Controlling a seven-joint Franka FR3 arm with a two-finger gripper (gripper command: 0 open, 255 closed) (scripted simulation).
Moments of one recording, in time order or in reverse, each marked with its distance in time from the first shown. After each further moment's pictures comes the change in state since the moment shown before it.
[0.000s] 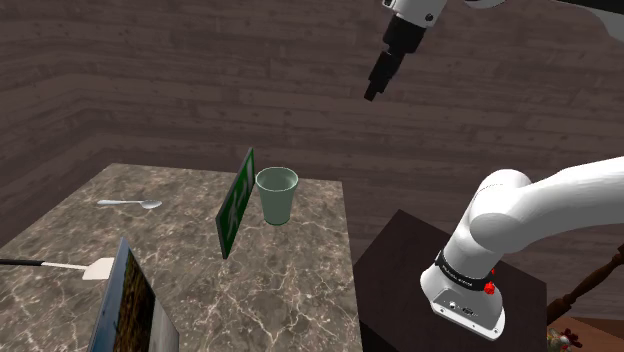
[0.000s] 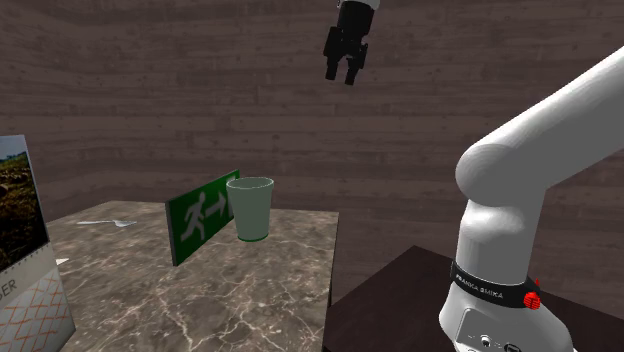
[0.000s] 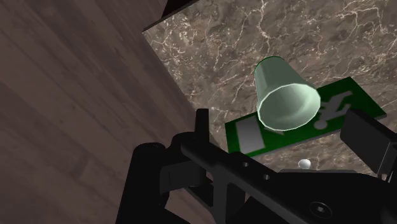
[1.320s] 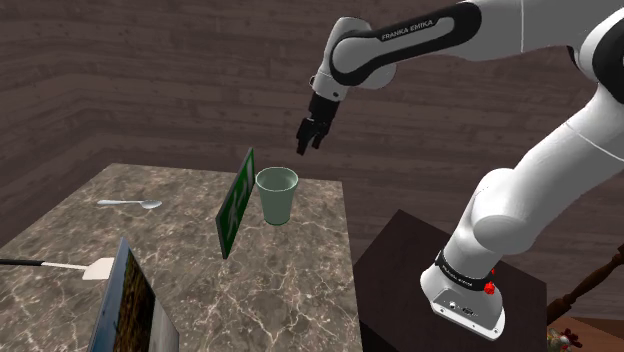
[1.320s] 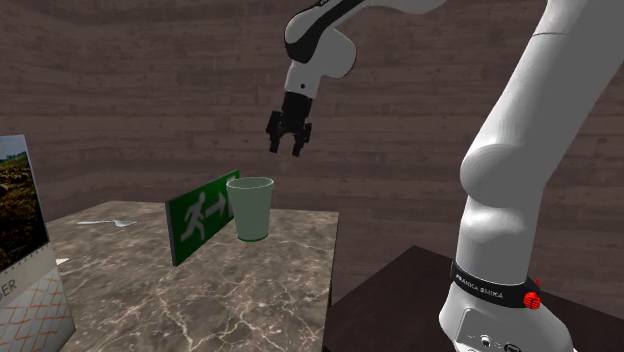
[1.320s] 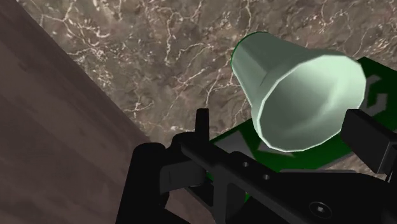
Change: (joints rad) arm 0.073 0.511 0.011 -0.064 0.203 0.462 -0.028
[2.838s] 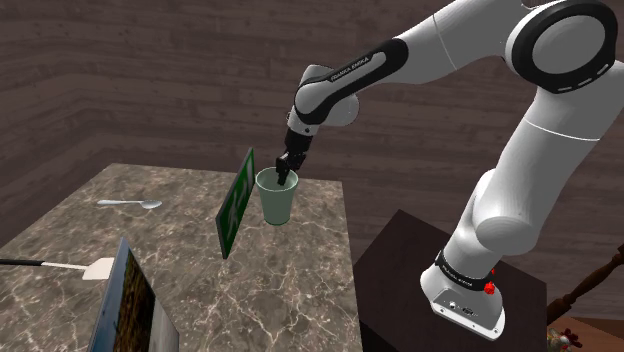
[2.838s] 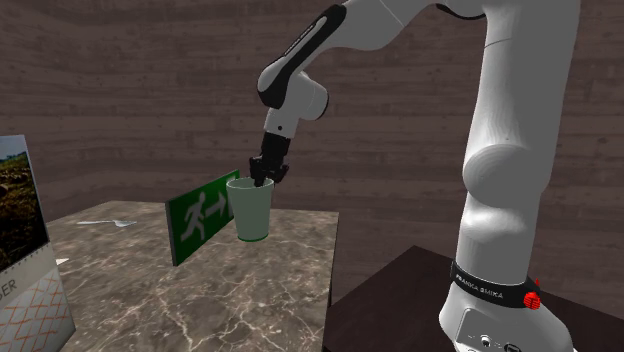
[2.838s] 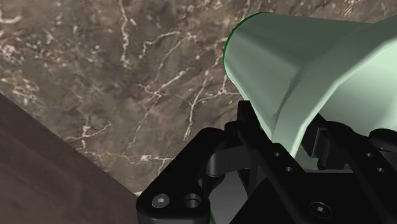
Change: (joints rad) arm 0.048 0.300 0.024 0.046 0.130 0.216 -0.061
